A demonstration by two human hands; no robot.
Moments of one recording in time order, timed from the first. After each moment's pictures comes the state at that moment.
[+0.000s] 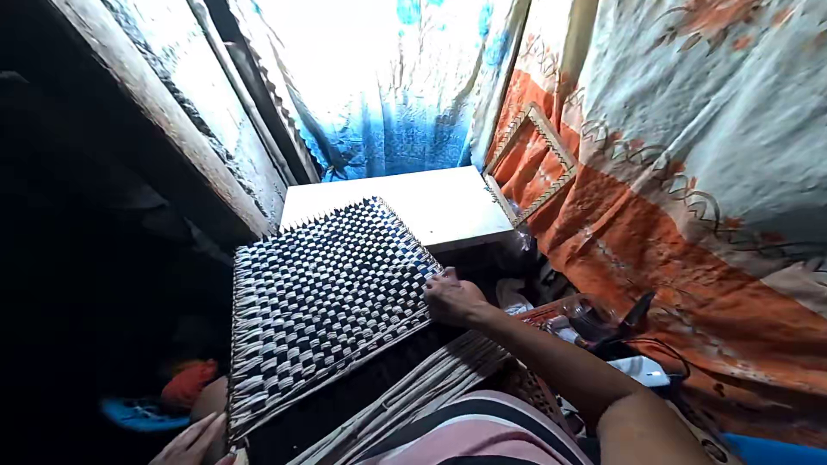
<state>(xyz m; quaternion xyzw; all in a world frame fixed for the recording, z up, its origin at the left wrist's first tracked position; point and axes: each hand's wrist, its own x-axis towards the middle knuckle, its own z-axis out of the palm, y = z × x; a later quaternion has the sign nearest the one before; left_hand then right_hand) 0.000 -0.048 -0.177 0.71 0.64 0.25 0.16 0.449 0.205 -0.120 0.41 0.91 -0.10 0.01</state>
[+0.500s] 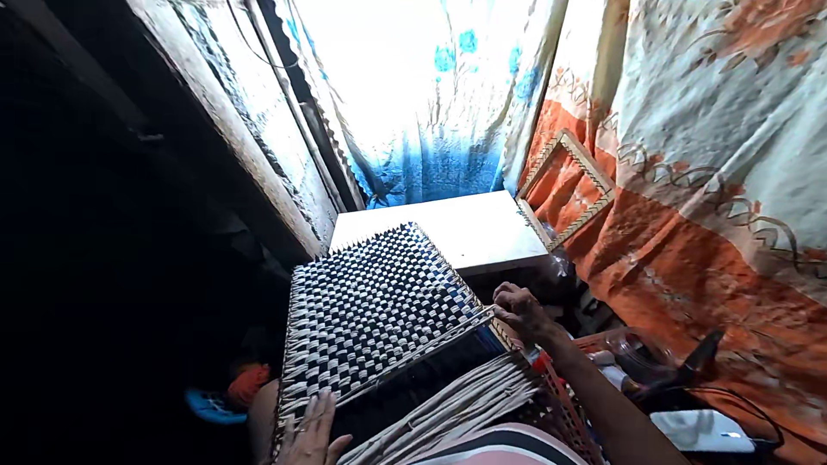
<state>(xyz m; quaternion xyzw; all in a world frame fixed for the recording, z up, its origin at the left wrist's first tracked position) 0.102 -0.020 -0.152 0.74 0.65 0.05 0.16 0.542 0.211 -0.125 0.46 0.82 -0.21 -0.27</state>
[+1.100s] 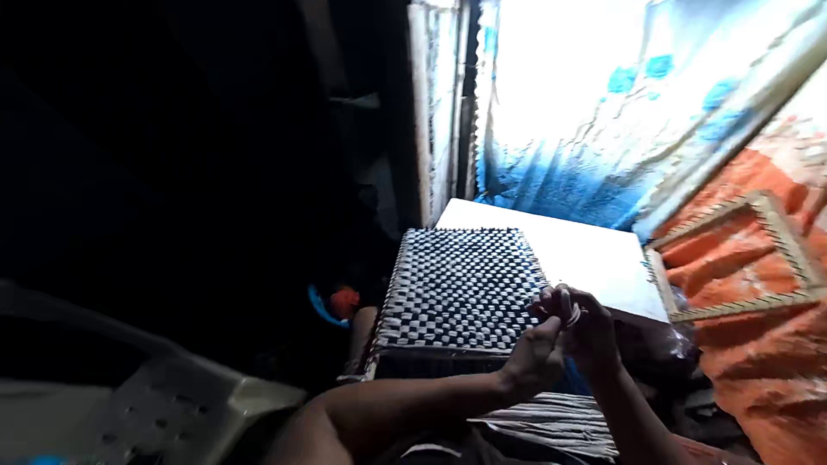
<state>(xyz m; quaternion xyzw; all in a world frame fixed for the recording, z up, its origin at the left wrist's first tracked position) 0.297 0.099 -0.061 0.62 0.45 0.52 0.37 0.409 0.193 -0.061 0.13 0.47 -0.76 -0.42</state>
